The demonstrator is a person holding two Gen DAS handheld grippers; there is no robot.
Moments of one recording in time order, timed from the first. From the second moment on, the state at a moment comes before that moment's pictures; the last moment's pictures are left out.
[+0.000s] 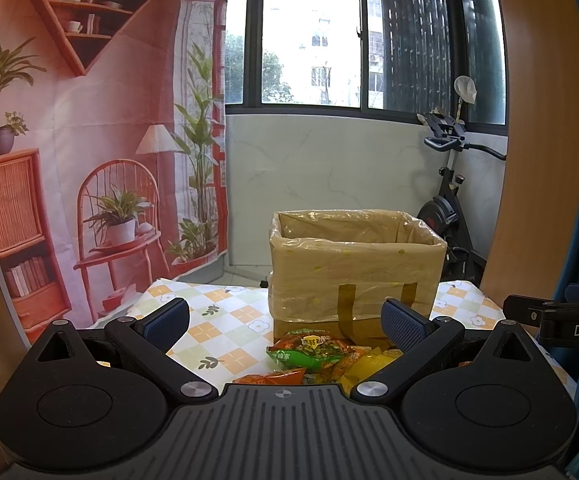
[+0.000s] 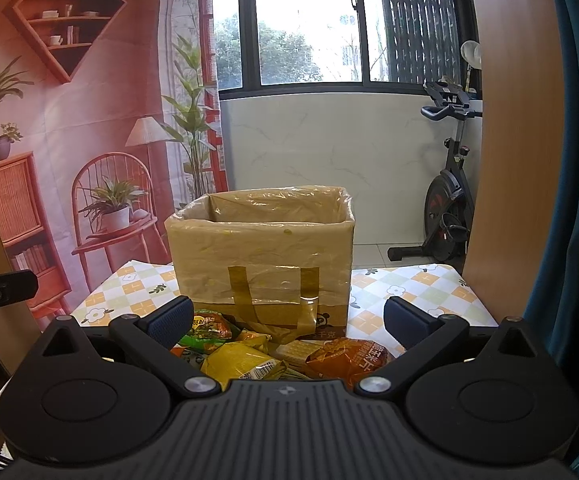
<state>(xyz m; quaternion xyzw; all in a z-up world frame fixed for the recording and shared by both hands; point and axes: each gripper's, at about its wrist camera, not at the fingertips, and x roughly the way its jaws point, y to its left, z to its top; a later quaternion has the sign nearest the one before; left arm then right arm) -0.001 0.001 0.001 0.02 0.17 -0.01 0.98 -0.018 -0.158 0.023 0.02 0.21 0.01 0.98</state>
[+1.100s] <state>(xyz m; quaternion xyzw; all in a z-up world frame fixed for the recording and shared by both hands) -0.001 0.001 -0.002 0.02 0.18 -0.01 0.98 -0.017 -0.159 0.022 0.02 0.21 0.00 0.98</state>
